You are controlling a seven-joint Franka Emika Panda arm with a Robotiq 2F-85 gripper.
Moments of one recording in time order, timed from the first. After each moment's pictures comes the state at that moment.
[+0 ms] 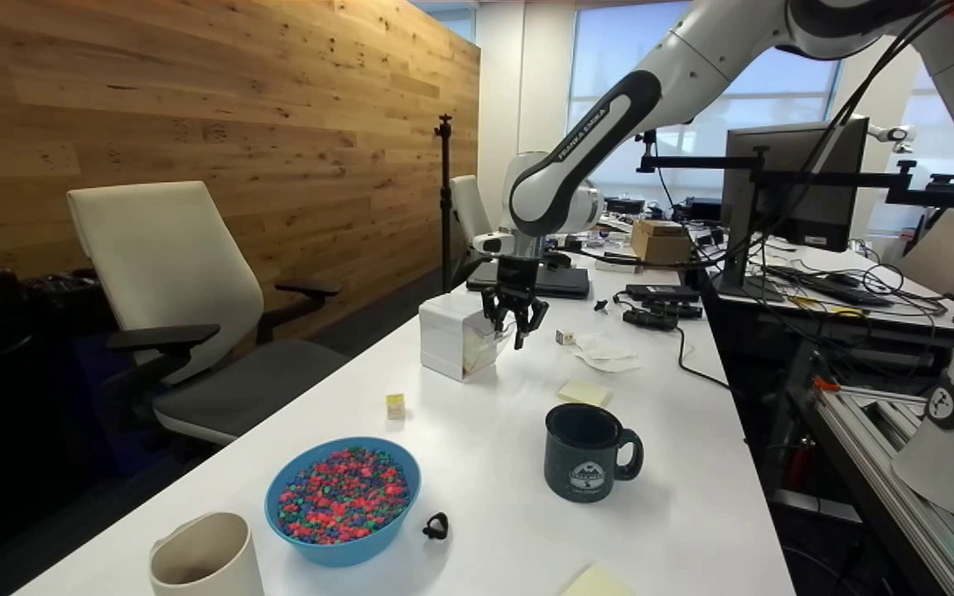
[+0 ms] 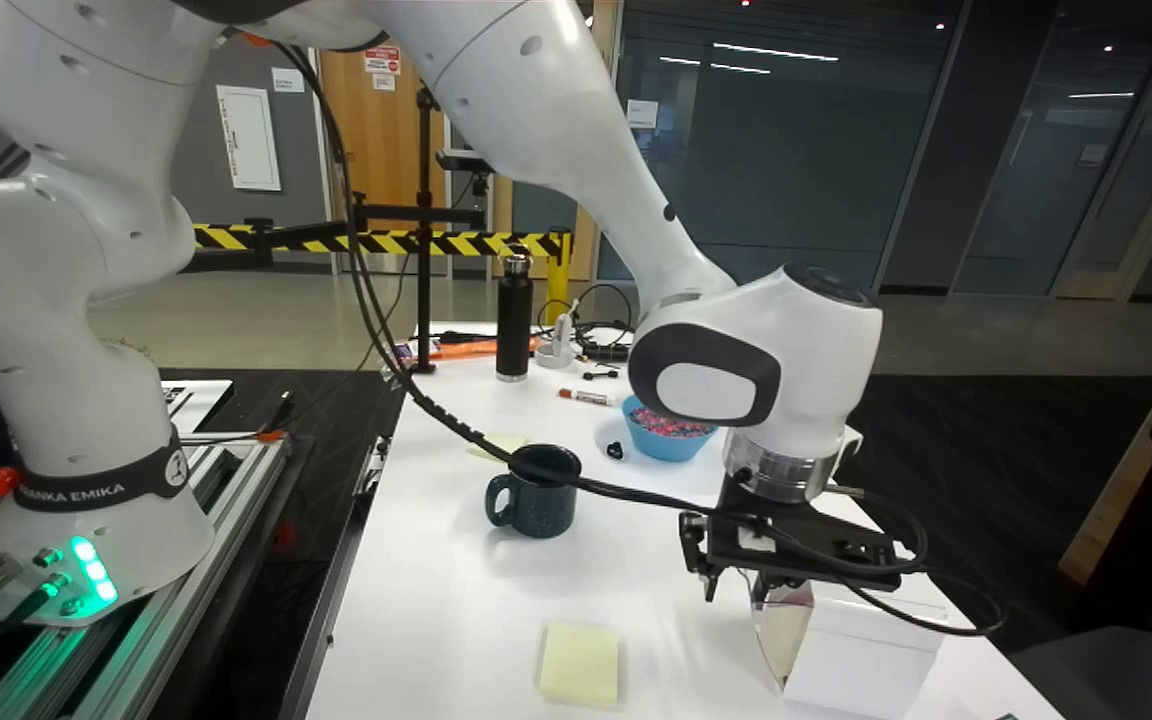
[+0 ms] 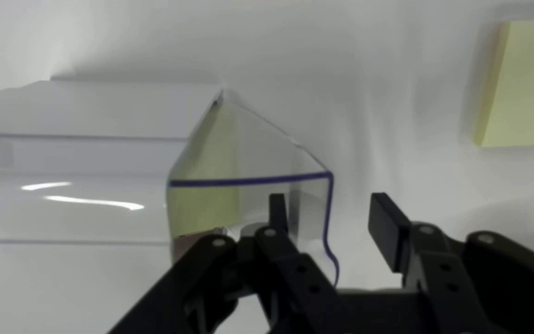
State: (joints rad) arm -0.30 0.56 0.04 -1.89 0.14 2.49 -1.62
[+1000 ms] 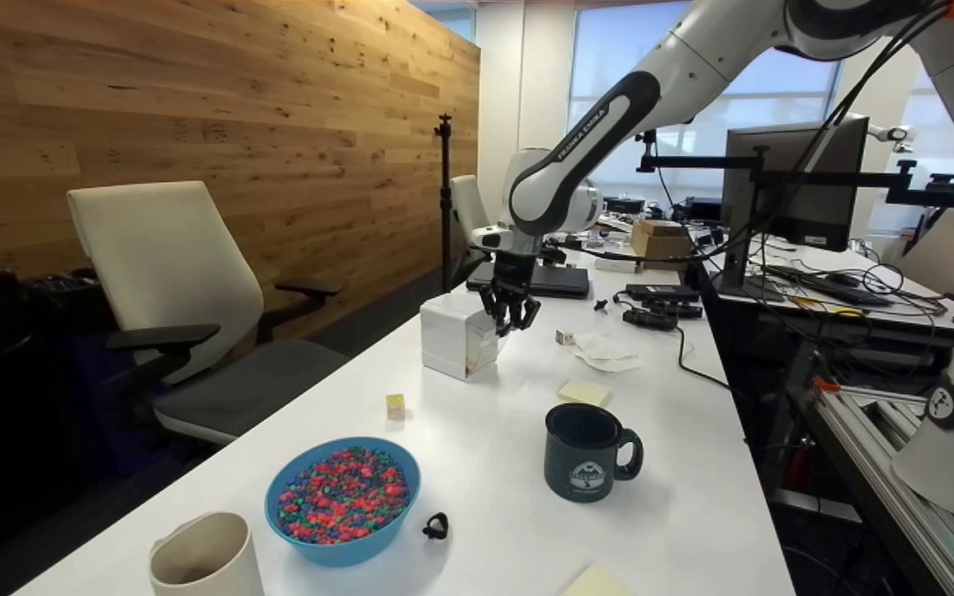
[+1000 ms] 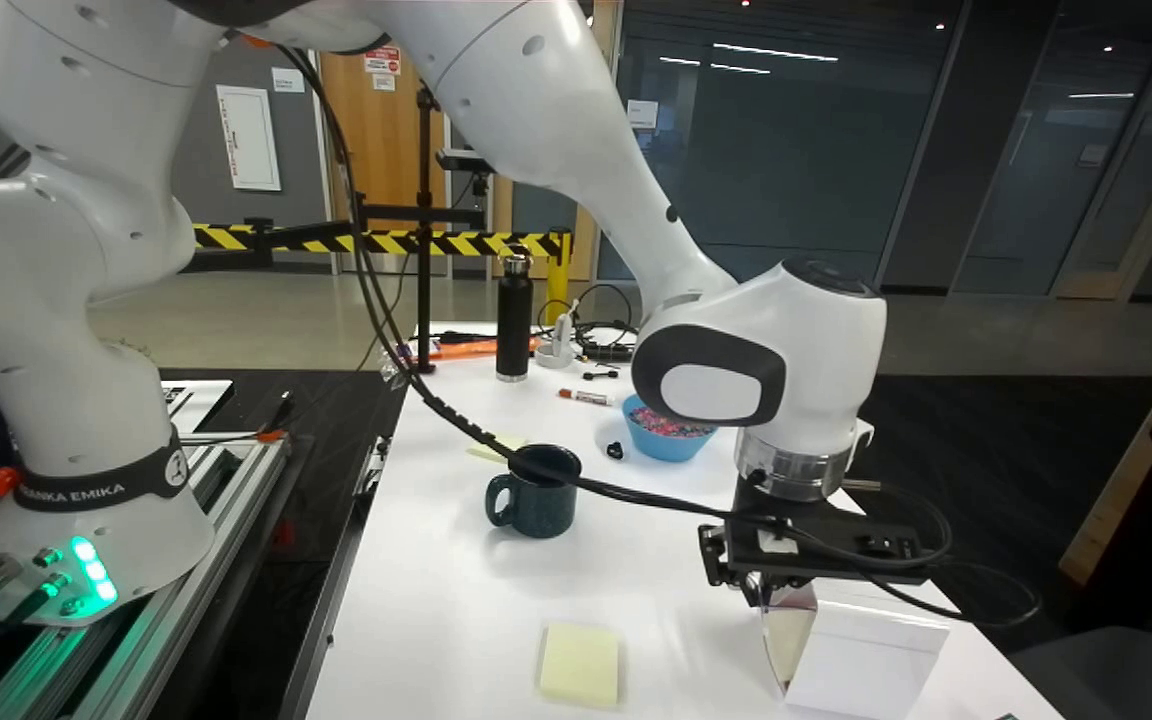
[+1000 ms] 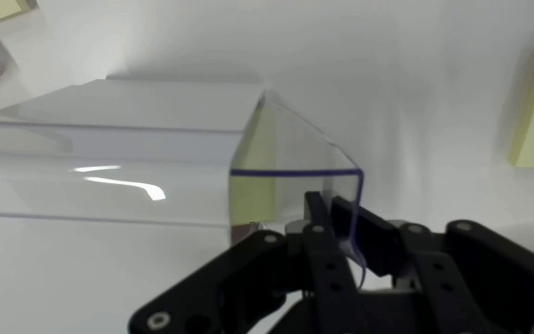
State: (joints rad) arm -0.30 0.57 0.03 -1.87 0.13 2.55 -1.66
